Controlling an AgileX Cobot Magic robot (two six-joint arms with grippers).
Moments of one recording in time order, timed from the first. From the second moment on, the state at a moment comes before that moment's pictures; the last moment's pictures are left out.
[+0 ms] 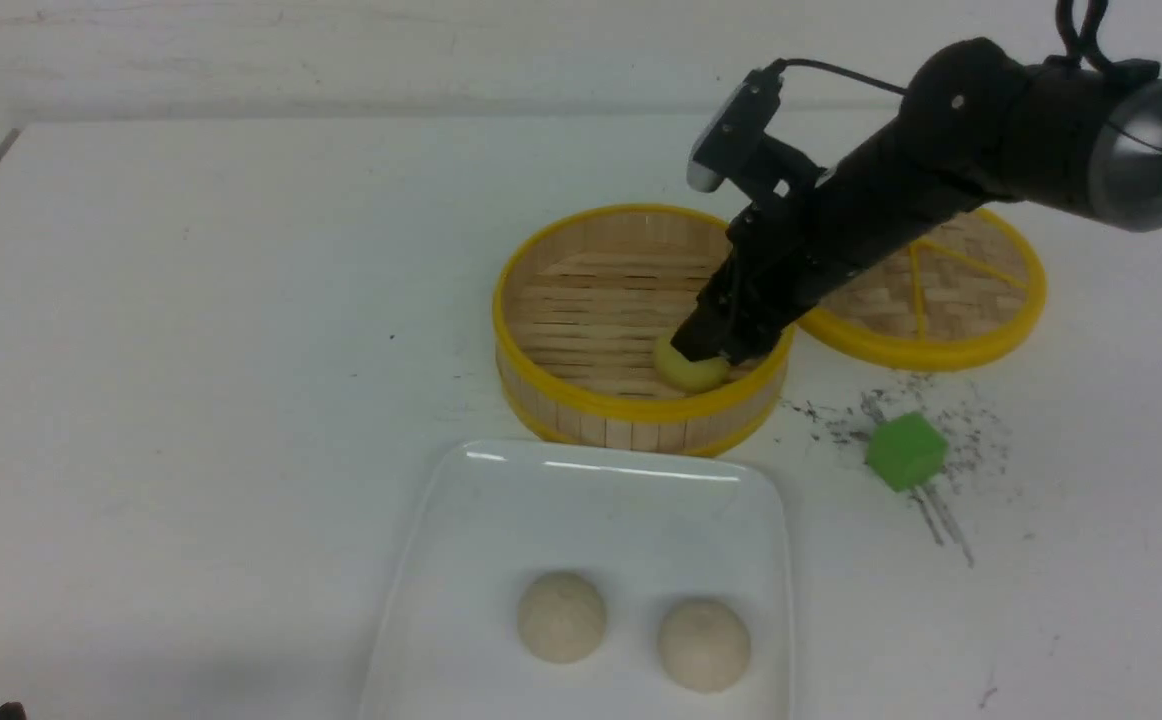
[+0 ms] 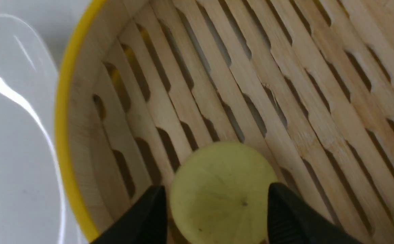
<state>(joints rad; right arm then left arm) 0.35 2.05 -1.62 0.58 0.73 -1.00 -0.05 -0.01 0.02 0.20 0.39 -0.18</state>
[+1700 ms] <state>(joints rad) 0.36 2.05 -1.80 0.51 0.90 -0.94 -0.05 -0.01 0.02 0.20 0.39 -0.18</state>
